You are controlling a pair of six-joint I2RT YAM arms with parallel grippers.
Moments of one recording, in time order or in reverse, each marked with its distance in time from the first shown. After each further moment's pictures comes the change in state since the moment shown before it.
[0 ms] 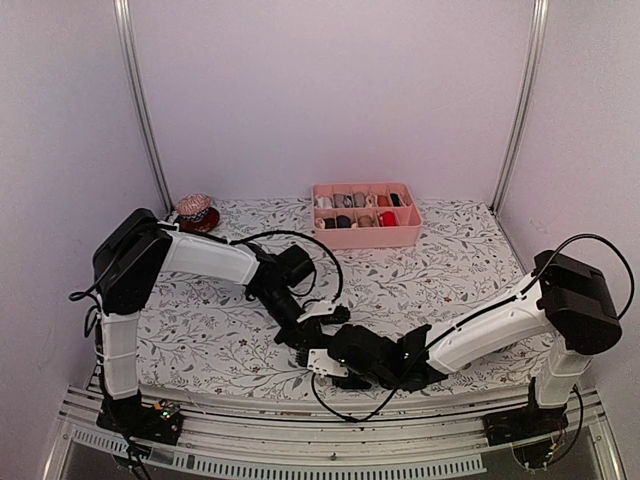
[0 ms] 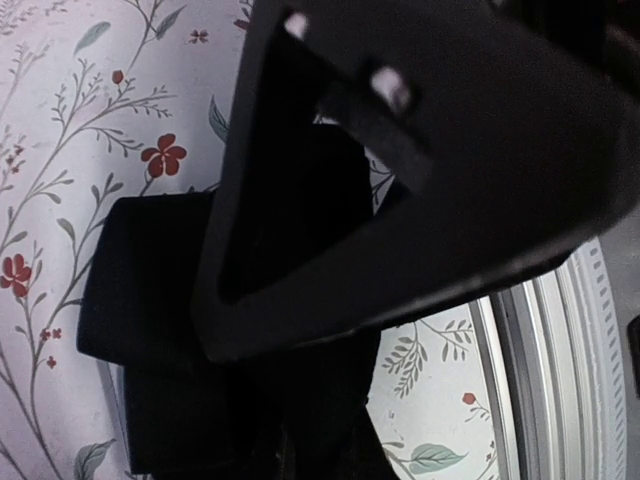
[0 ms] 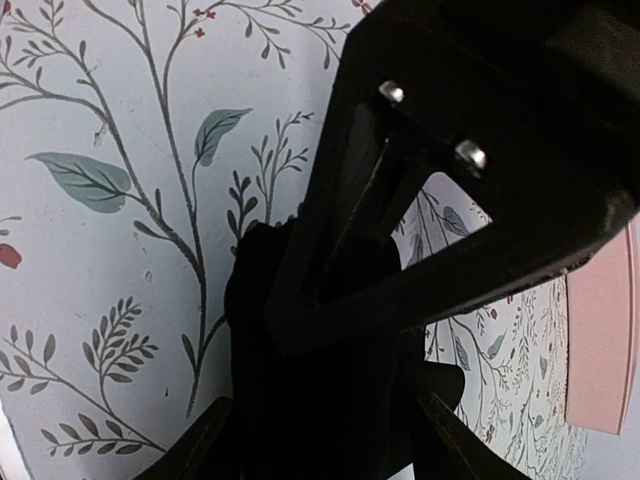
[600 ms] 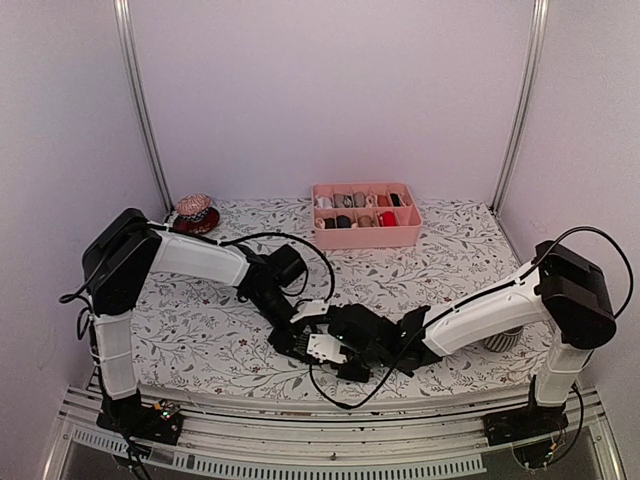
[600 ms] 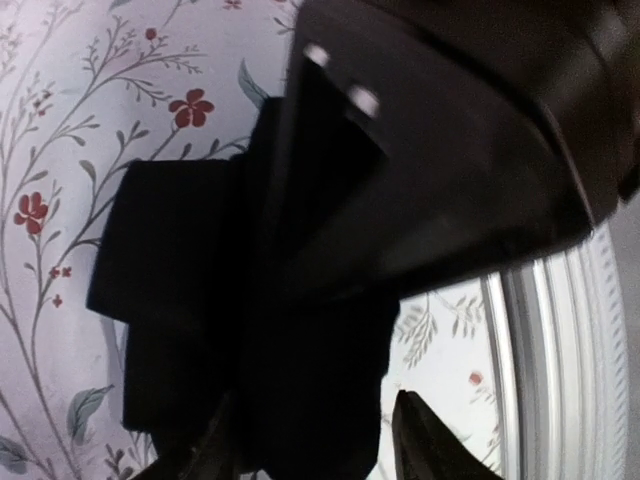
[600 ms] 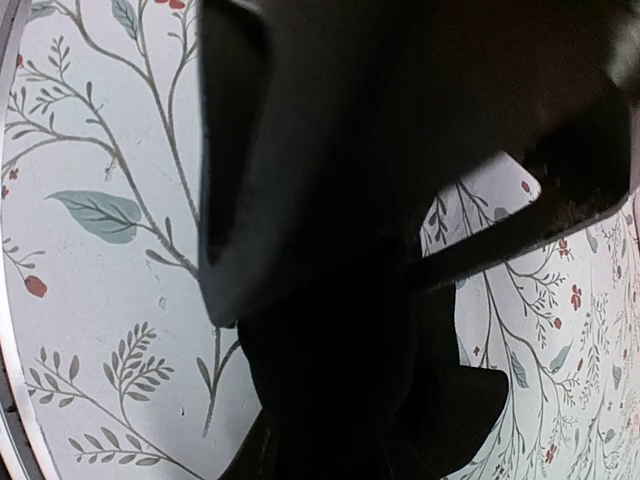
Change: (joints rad) left arm 0.021 -0.045 -0.061 0.054 -0.030 -0.050; right arm -0.087 0.021 0.070 -0.107 -0.219 0.094
